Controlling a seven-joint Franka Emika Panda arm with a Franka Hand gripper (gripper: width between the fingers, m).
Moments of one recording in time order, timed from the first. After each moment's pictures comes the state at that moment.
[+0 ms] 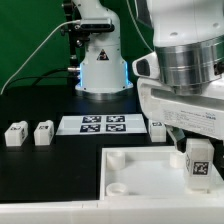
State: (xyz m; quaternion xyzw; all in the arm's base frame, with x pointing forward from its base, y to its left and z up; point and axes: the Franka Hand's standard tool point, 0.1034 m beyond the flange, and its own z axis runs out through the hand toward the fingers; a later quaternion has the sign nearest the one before) arm 0.625 0.128 0.072 -0.91 0.42 0.03 0.08
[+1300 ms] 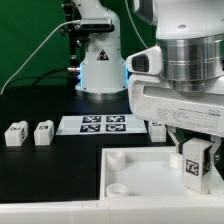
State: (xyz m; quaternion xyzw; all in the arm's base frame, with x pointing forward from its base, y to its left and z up) arm 0.631 0.118 0.077 -0.88 0.48 0.02 0.05
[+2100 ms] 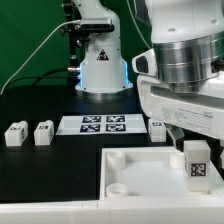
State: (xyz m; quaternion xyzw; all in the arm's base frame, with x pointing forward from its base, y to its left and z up) arm 0.632 0.126 0.078 -0.90 0.42 0.02 0.07
